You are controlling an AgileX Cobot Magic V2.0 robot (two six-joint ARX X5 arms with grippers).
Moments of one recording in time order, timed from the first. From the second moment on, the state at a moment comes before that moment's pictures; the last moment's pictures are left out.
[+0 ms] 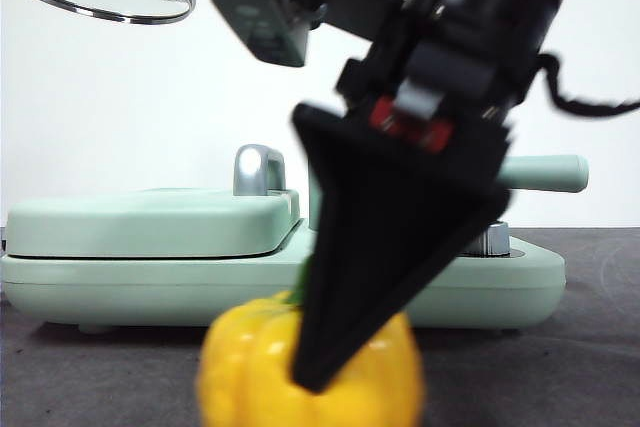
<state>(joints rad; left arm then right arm) -0.21 1.12 1.21 -0.45 0.22 0.13 0.97 1.49 0.88 -0.57 -0.31 -0.33</state>
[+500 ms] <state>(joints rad) -0.21 1.12 1.21 -0.47 0.22 0.13 0.90 1.35 1.19 -1.16 -0.15 -0.14</state>
